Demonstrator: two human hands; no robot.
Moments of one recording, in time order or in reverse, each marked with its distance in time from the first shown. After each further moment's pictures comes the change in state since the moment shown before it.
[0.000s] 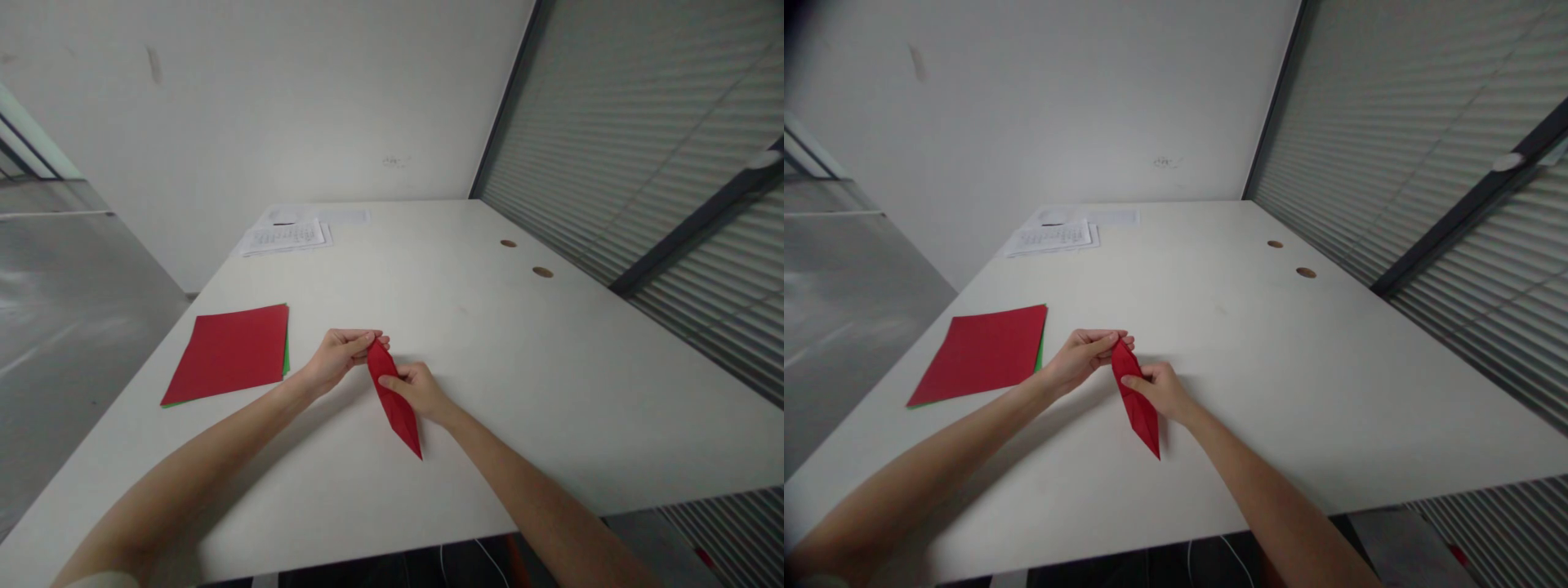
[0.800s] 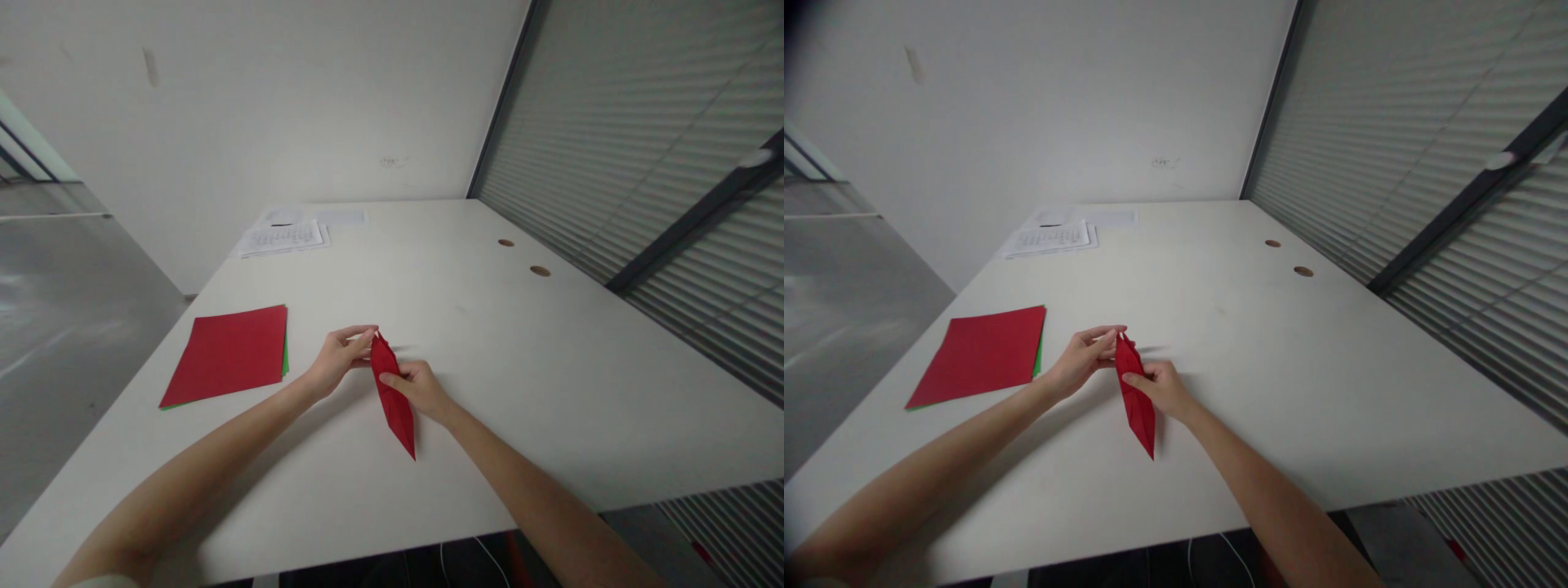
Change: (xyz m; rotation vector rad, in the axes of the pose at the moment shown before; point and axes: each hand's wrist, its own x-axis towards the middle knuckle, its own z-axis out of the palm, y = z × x) left_hand -0.003 -0.001 0.003 0.130 0.036 0.059; right_hand 0.001 -0.002 -0.002 0.044 0.048 -0.041
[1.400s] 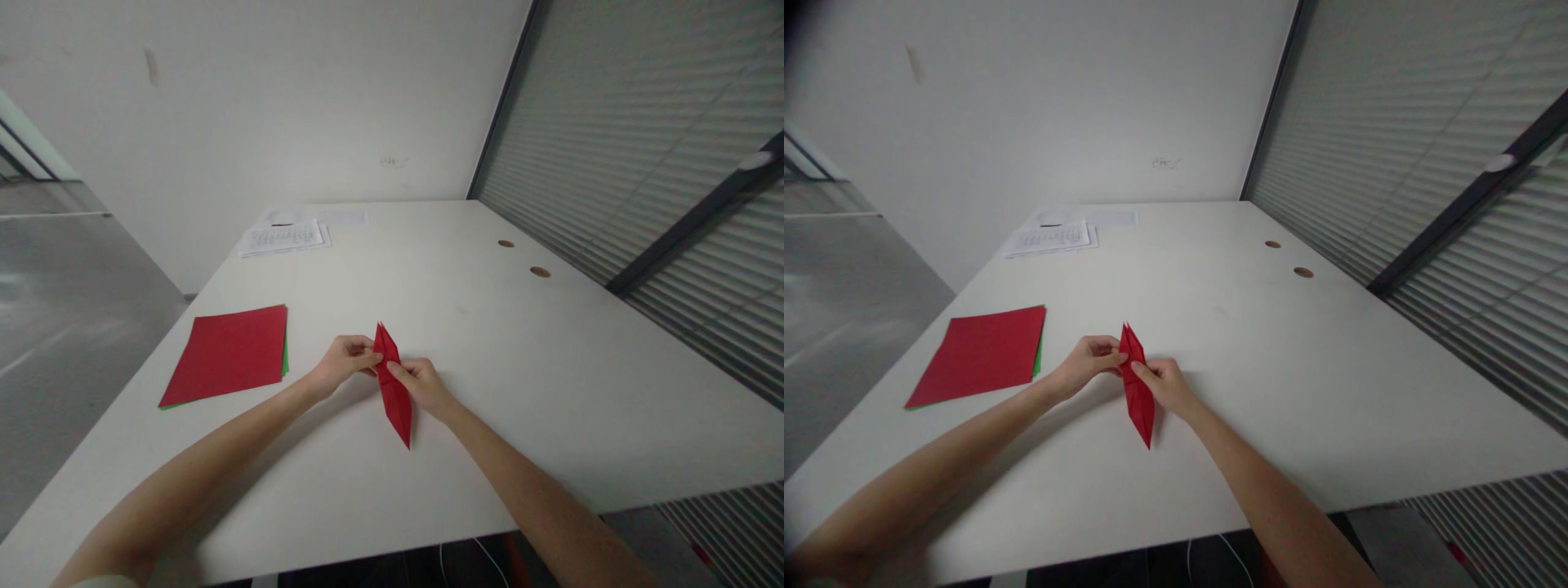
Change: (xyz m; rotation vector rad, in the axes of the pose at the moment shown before) left_hand 0.002 -0.009 -0.002 0.148 -0.108 -0.023; right_hand 0.002 -0.001 -0.003 -0.092 0.044 -0.053
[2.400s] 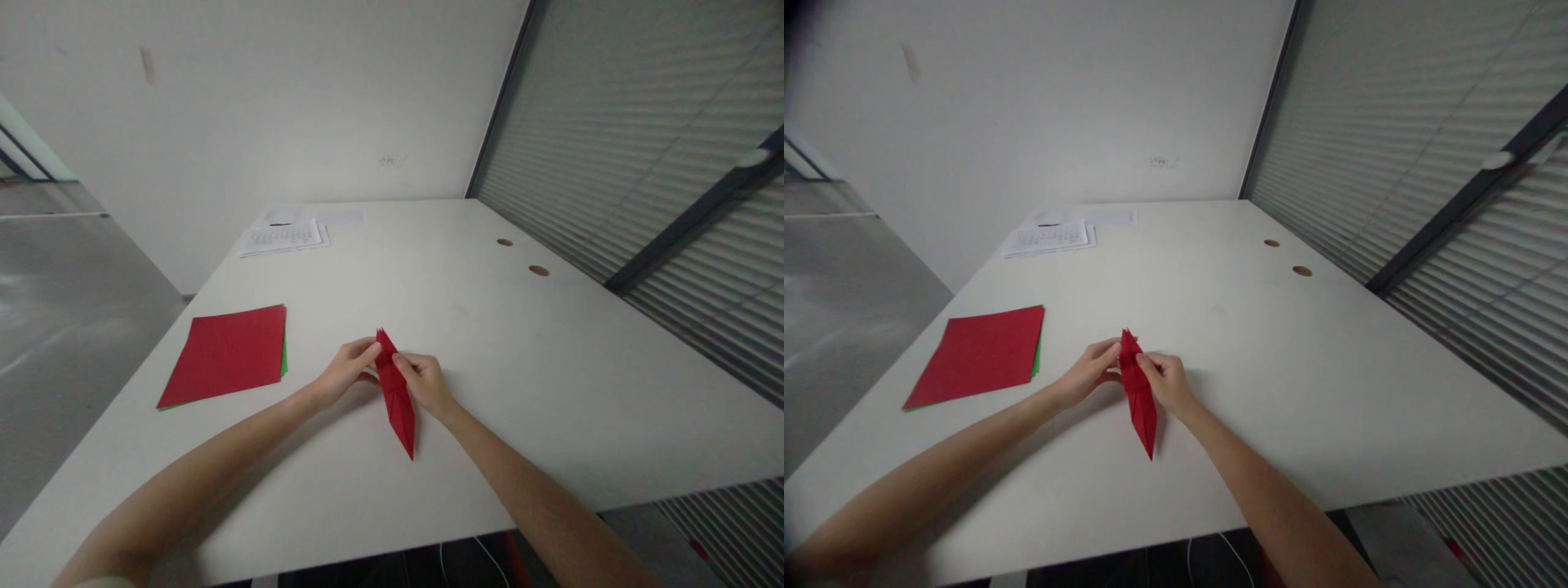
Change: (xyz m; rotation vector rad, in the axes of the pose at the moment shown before) left_hand -0.006 -0.007 0.010 -0.069 -0.006 -0.044; right_hand -0.001 -0.007 0.001 -0.116 0.145 -0.170
